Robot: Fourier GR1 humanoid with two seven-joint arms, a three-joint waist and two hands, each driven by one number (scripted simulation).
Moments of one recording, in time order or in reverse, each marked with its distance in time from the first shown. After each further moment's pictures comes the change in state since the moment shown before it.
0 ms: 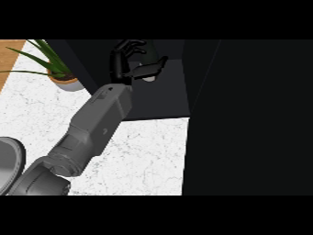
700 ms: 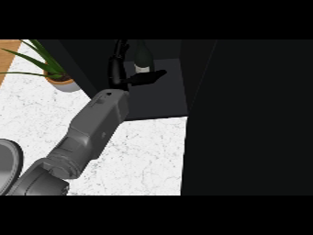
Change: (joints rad) left arm 0.019 0.006 -0.018 0.053 -0.057 0.065 -0.024; right arm -0.008 -0.004 -0.010 0.001 -0.009 0.007 0.002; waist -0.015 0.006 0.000
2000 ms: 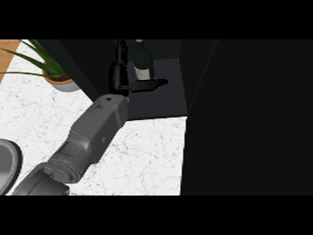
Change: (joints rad) left arm 0.042 -0.008 0.005 -0.012 -0.010 -0.149 -0.096; right arm -0.026 0.000 0.031 0.002 0.003 -0.019 0.018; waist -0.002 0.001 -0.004
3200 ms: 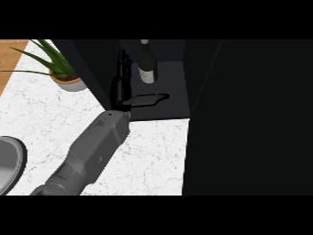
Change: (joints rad) left arm 0.222 0.001 -0.308 -0.287 0.288 -0.021 0.036; right arm -0.027 -0.001 0.012 -0.004 0.021 -0.052 0.038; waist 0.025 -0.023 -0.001
